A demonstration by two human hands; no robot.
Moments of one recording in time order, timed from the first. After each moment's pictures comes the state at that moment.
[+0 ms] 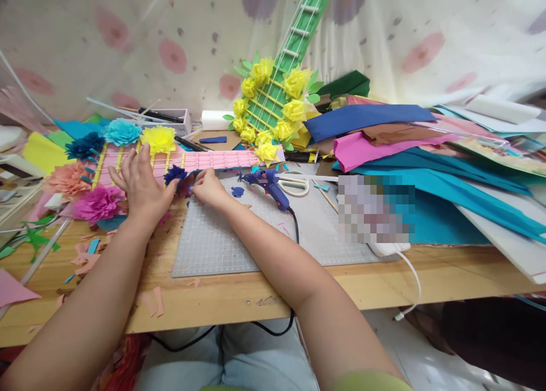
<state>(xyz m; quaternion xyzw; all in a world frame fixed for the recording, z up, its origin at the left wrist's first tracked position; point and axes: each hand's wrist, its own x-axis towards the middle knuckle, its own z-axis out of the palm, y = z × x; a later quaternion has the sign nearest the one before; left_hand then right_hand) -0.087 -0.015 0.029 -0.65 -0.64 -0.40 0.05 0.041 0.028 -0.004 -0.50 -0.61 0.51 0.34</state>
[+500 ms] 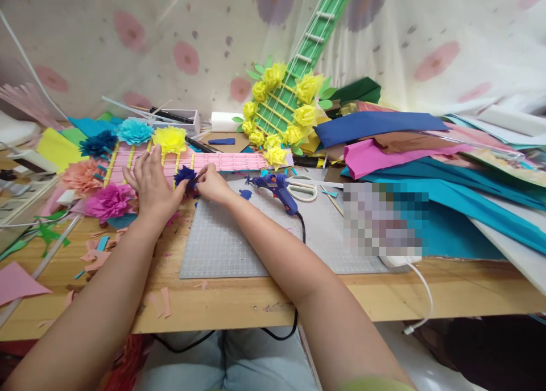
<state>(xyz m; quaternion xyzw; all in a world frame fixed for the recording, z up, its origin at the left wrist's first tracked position) -0.089 -0.015 0.026 -0.65 -0.66 -0.39 0.05 0.032 0.041 0.003 -0.47 -0.65 0.49 0.34</state>
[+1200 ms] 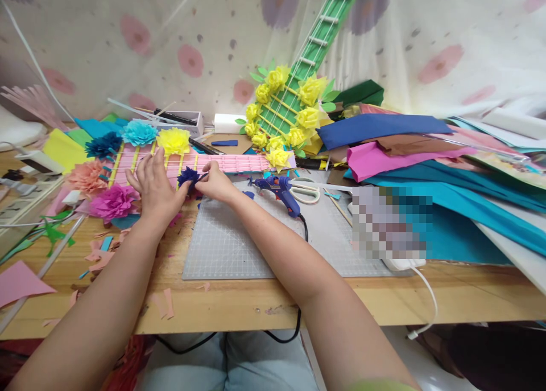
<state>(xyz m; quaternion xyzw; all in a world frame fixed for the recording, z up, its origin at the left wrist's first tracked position) -0.091 -0.014 0.024 -0.63 -0.67 -0.39 0.04 0.038 0.042 0.010 -0.44 -0.68 0.48 0.33</state>
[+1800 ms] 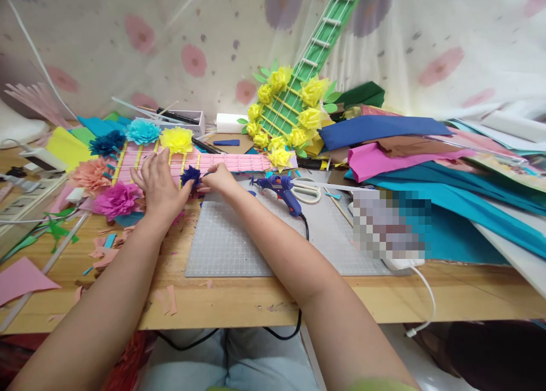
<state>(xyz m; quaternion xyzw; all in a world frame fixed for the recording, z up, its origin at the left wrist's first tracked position) -0.088 -0.017 0.026 -0.63 -0.68 -0.36 0.04 0.032 0.024 0.042 -0.49 -0.43 0.67 0.37</state>
